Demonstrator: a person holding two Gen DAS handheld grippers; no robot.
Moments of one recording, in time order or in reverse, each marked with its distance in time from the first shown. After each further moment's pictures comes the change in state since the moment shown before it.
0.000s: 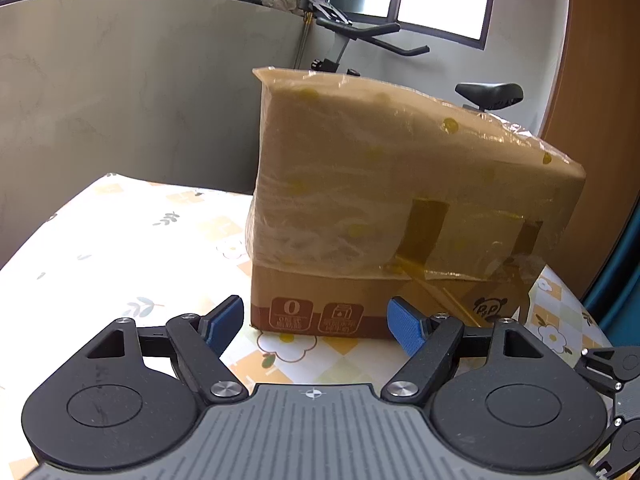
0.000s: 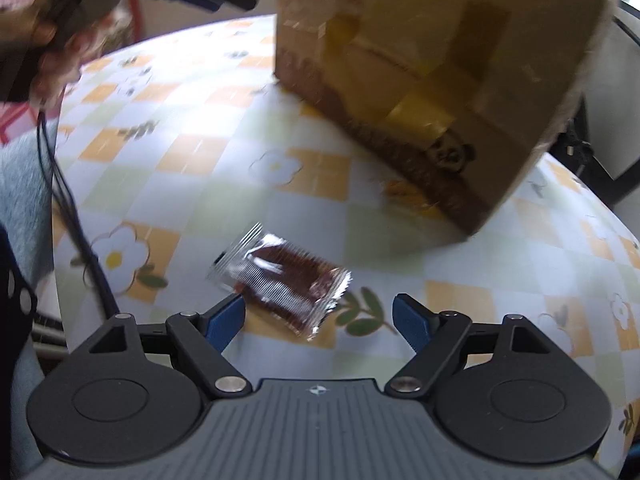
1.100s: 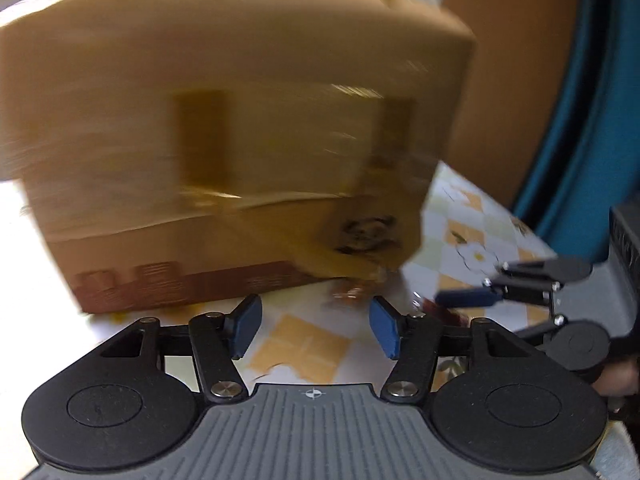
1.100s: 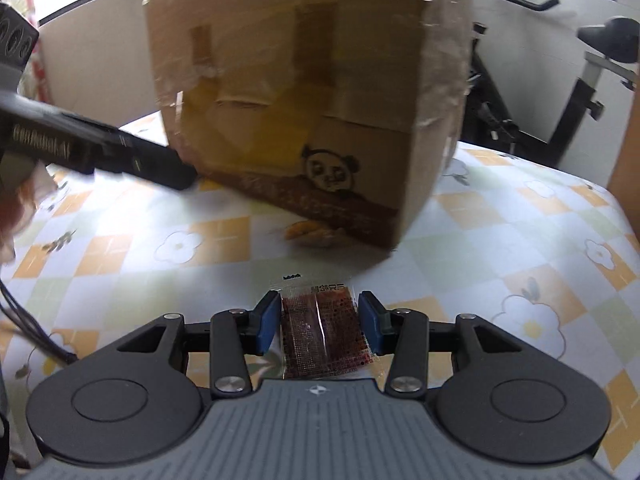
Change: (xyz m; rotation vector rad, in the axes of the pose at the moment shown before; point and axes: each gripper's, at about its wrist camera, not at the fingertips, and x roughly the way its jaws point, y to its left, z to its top) left arm 0.068 -0.091 -0.025 0.243 0.161 -0.277; right arm 0.015 -0.048 -0.019 0.355 -0.230 -0.131
